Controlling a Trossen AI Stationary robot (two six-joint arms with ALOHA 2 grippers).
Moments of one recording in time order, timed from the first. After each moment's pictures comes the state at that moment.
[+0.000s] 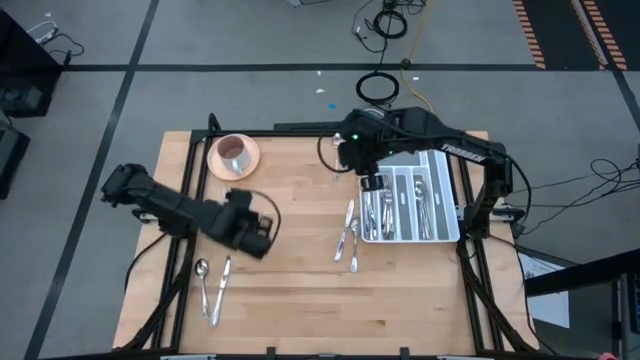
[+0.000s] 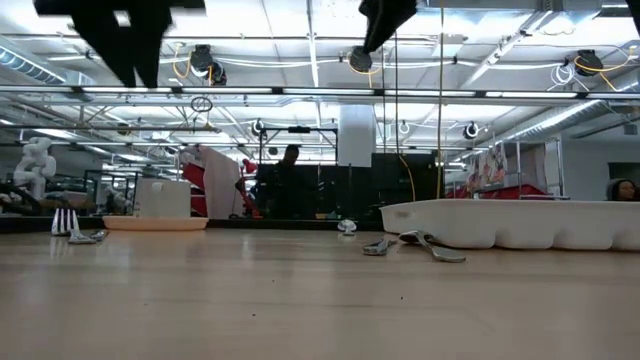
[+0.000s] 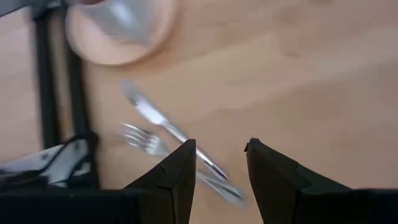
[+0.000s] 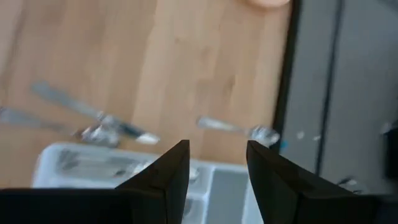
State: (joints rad) left arm -0.38 1.52 1.32 -1.57 -0.50 -1.69; right arm -0.20 1.79 2.08 -1.36 0.13 -0.45
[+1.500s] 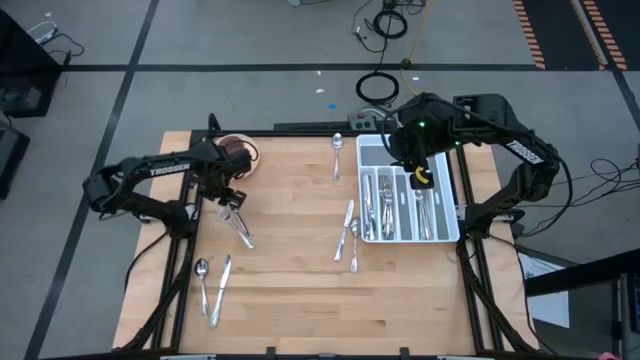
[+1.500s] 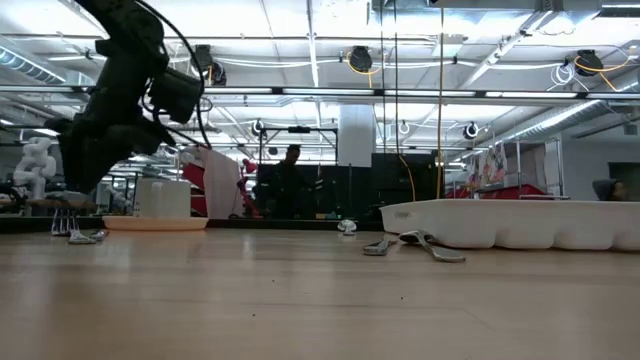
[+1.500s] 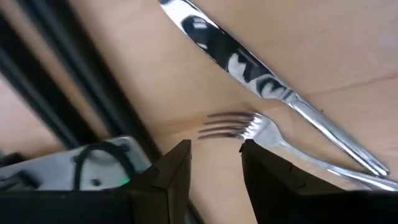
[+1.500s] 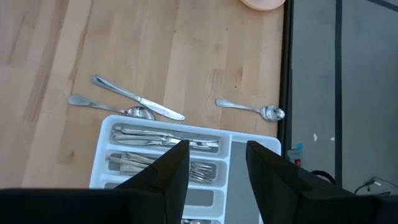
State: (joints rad) left arm 0.60 1.31 0.77 -1.25 0.01 -0.59; right arm -0.21 1.52 2.10 -1.57 0.05 -0.38
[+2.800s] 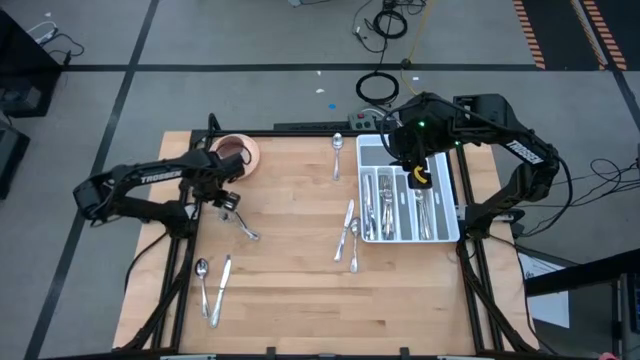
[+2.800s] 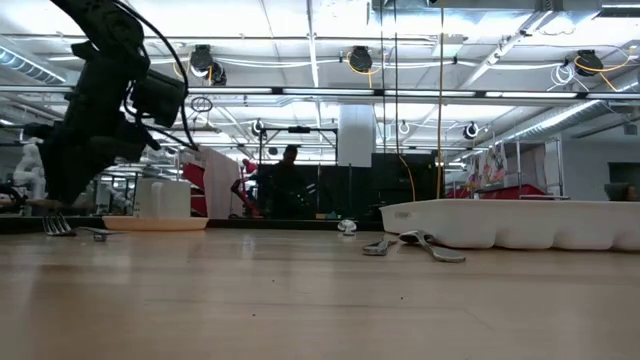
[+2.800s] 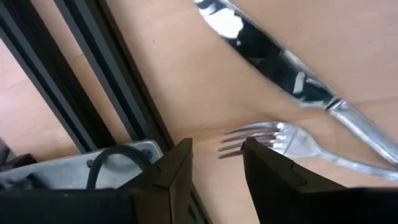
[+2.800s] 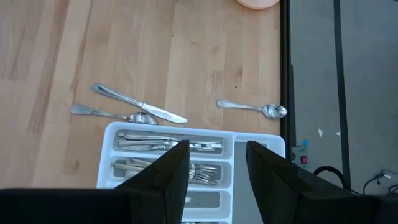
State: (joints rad) left arm 0.60 1.21 0.66 -1.20 -0.07 -0.63; right arm -0.21 1.52 2.10 -1.56 0.05 -0.32
